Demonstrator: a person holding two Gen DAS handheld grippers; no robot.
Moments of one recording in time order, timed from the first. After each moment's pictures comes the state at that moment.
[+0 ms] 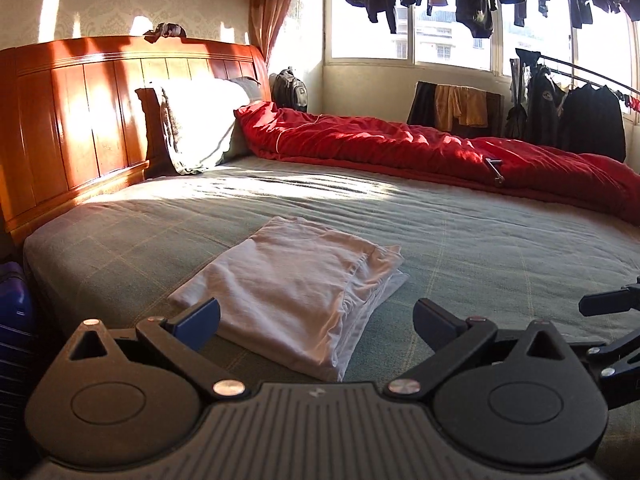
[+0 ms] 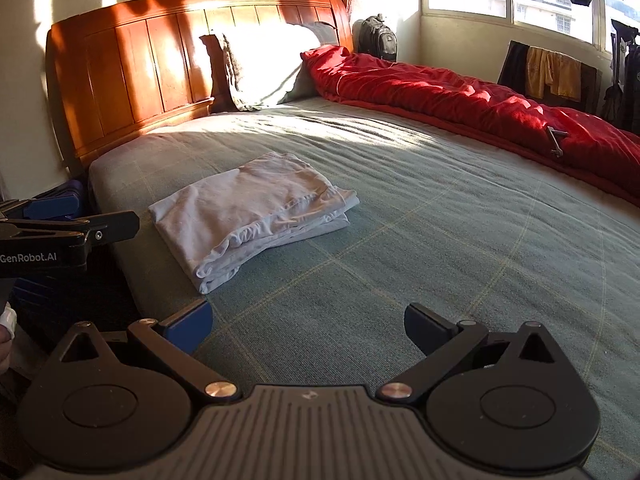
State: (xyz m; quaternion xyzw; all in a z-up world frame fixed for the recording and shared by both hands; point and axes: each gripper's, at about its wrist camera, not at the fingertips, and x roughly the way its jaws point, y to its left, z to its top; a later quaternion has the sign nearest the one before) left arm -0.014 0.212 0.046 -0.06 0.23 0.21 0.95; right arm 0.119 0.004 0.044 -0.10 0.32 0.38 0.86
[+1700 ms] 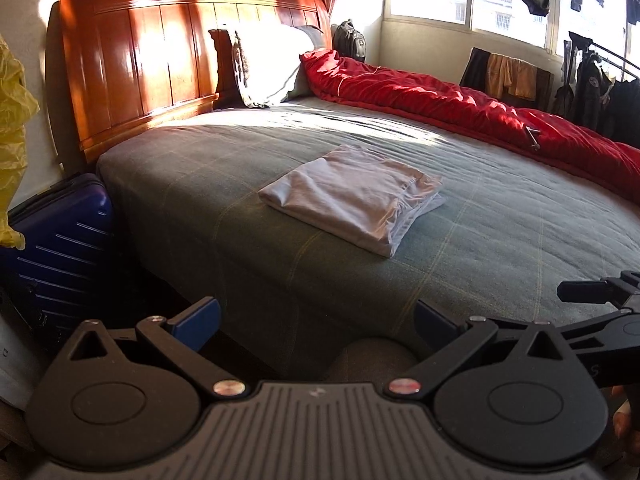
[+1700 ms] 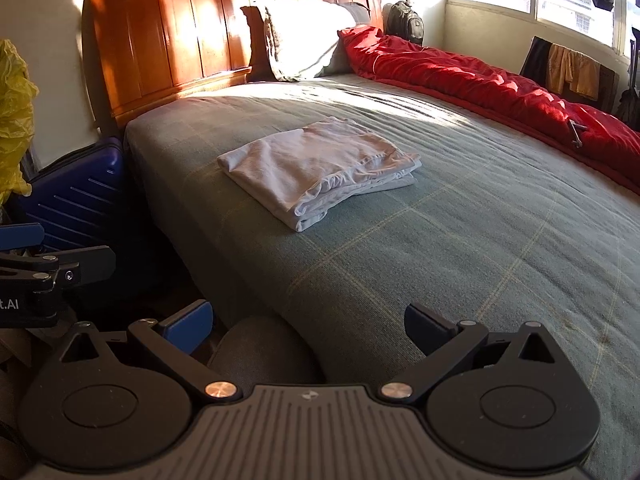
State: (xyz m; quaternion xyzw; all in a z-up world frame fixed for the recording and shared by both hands) left arm -0.137 0.186 0.050 -0.10 0.31 0.28 0.90; right arm 0.009 0.025 0.043 -0.13 0.33 0.40 0.85
